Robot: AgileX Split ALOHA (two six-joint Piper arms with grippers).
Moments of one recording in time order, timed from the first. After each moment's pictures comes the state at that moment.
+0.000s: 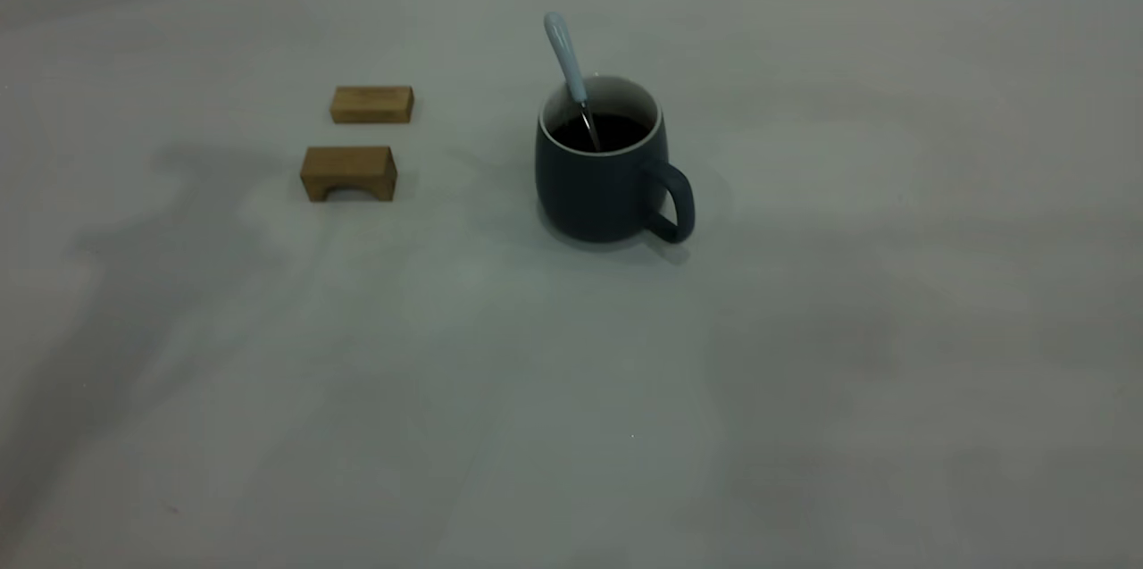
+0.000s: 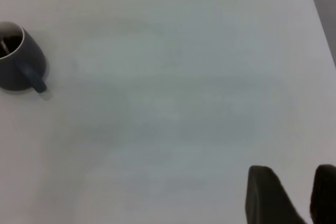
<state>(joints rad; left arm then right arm) -0.23 1.67 -1.38 0.16 1.17 -0.12 -0.05 0.02 -0.47 0.03 1.13 -0.05</state>
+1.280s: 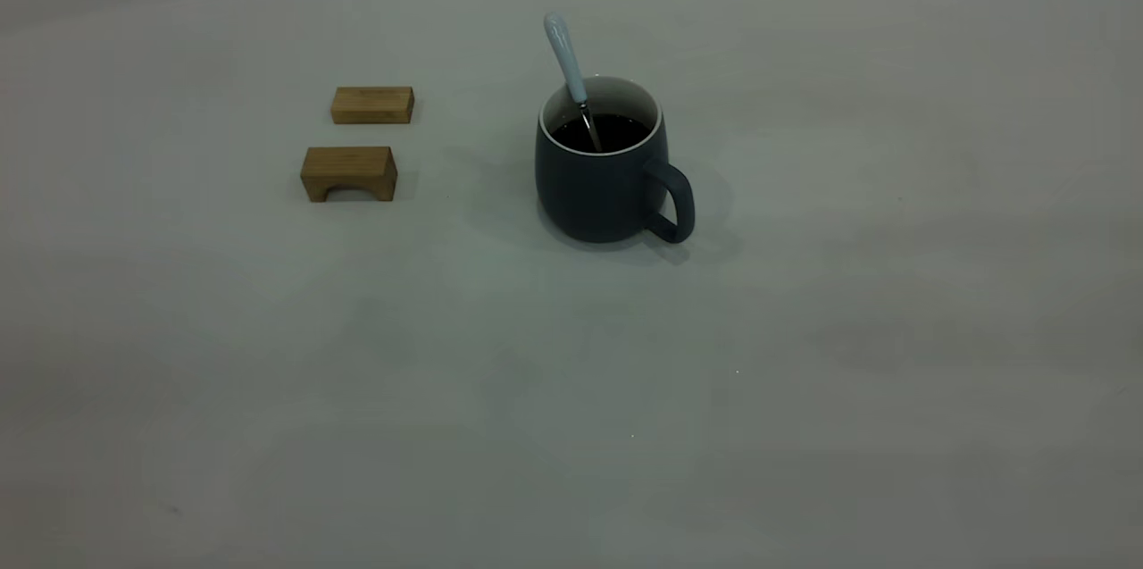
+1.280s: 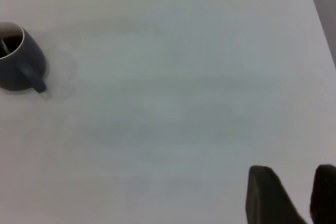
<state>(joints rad) 0.00 0.00 -0.49 -0.03 1.13 0.04 -0.05 0.02 -0.47 0.03 1.13 -0.05</state>
